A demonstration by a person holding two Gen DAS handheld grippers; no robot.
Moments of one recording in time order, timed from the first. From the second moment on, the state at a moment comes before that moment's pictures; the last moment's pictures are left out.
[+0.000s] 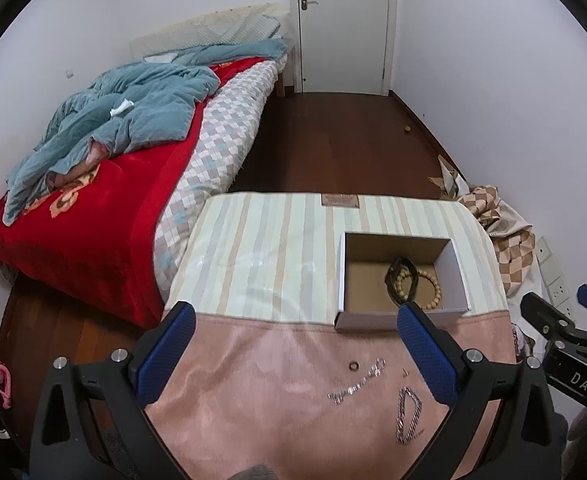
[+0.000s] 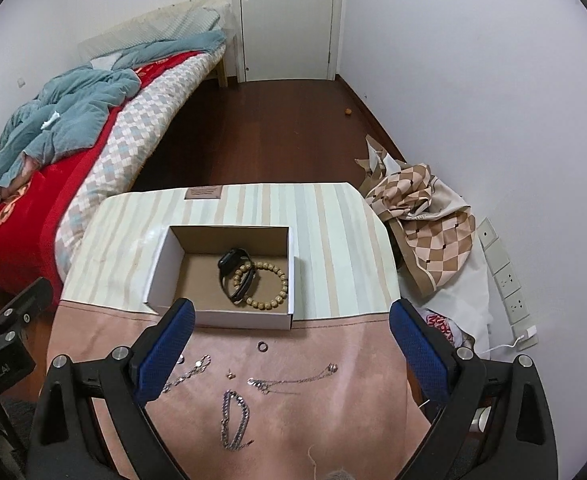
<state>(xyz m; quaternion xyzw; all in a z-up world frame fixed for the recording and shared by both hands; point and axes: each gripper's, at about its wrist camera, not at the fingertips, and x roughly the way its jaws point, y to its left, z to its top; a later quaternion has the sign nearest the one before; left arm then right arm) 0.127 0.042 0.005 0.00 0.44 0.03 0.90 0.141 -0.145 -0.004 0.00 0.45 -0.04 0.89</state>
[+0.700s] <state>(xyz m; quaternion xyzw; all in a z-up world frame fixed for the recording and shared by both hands) 0.106 0.068 -0.168 0.03 0.57 0.06 0.82 0.101 -0.117 -0.211 -0.01 0.59 -0.02 0.81</state>
